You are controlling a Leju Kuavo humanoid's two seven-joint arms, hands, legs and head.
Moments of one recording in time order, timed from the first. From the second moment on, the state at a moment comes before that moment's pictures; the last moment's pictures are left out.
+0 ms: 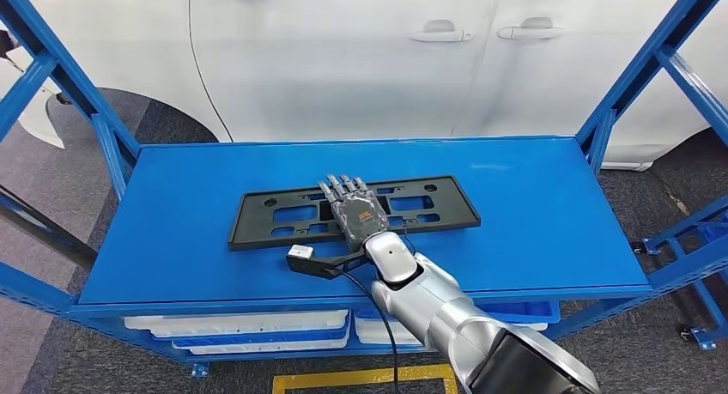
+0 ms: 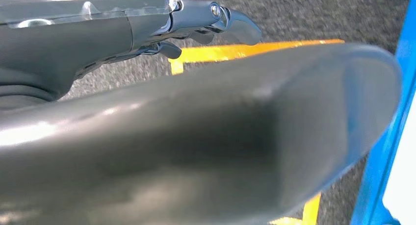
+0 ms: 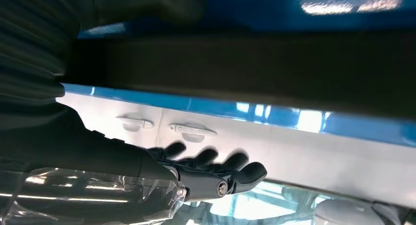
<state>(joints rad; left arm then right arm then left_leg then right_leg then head) -0.04 -0.06 0.63 -0.21 -0.44 -0.01 -0.22 -0.82 0.28 0.88 -0.39 1.20 -0.51 0.06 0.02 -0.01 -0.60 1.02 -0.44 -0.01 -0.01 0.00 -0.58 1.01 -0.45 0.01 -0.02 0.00</state>
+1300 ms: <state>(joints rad) -0.04 -0.06 0.71 -0.21 -0.47 0.01 -0.34 -0.68 0.14 0.55 -0.99 0.66 -0.41 -0.34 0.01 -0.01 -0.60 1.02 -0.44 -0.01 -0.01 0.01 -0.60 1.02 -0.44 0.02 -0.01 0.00</state>
